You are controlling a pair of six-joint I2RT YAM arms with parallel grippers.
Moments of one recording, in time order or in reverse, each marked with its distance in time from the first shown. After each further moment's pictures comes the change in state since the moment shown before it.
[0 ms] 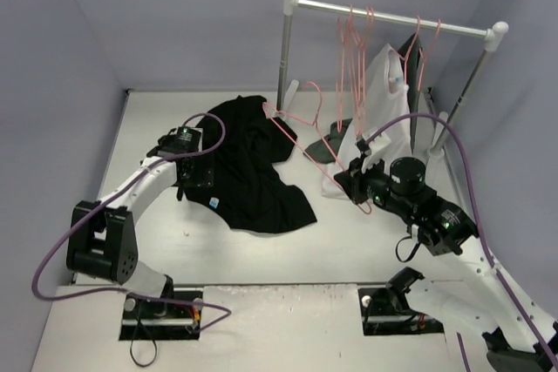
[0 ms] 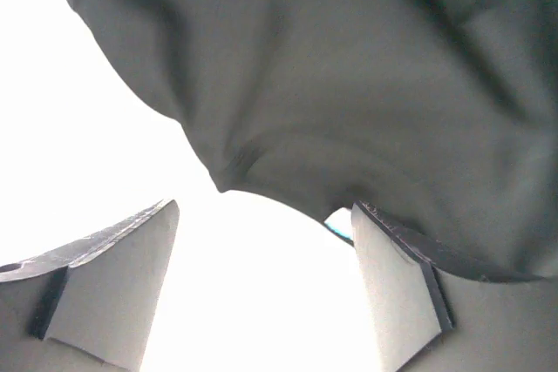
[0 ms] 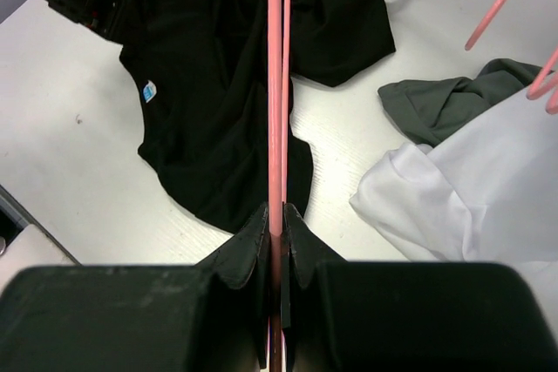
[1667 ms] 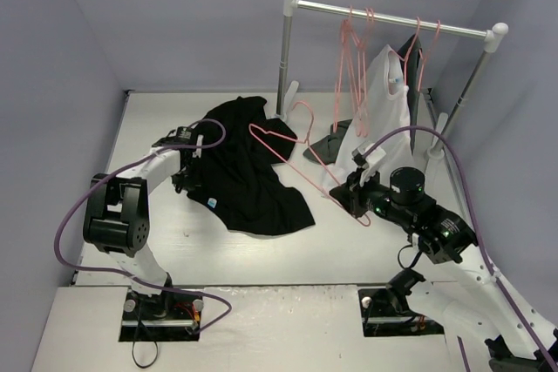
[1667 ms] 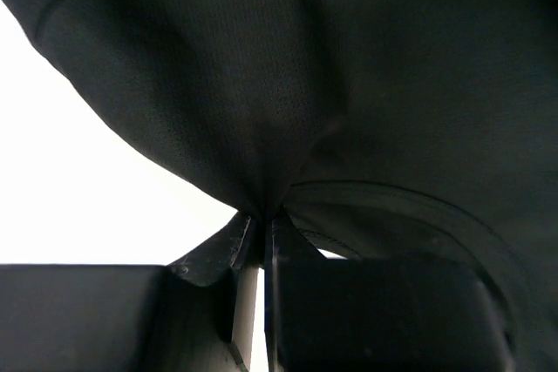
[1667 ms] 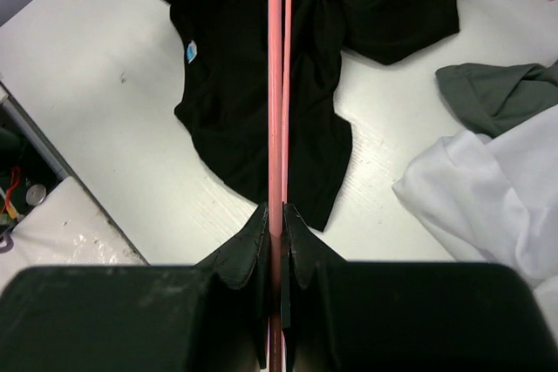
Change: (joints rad) left arm 0.082 0.201 0.036 0.006 0.026 0.116; right arm 0.006 -0.059 -0.083 0.000 -0.135 -0.001
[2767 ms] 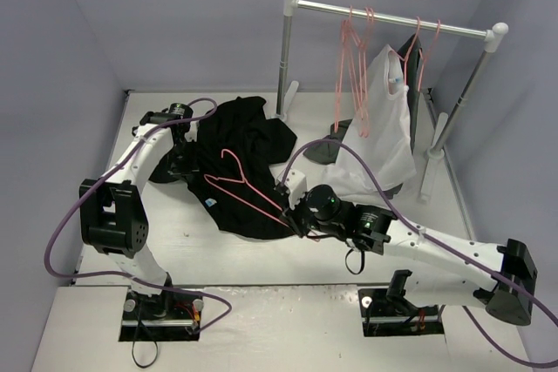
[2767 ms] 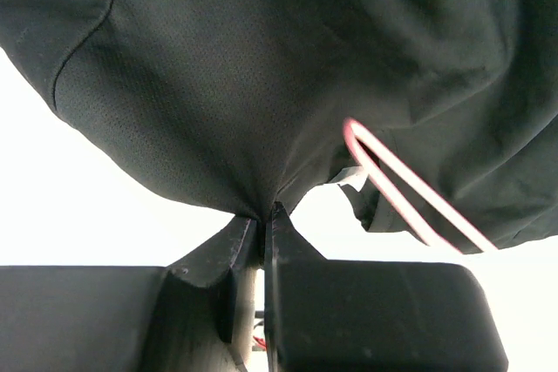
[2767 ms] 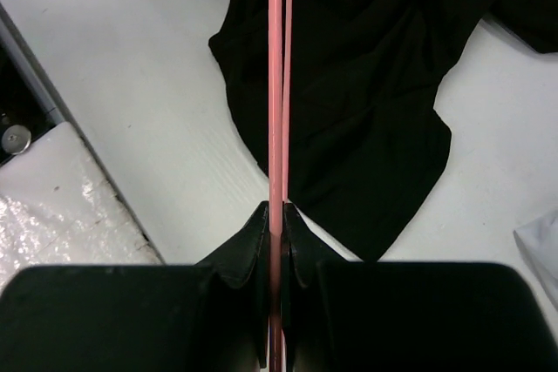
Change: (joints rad) left arm 0.007 -0.011 0.329 -0.476 0.128 -0.092; right arm 0.441 0.389 -0.069 0.271 0.259 0.040
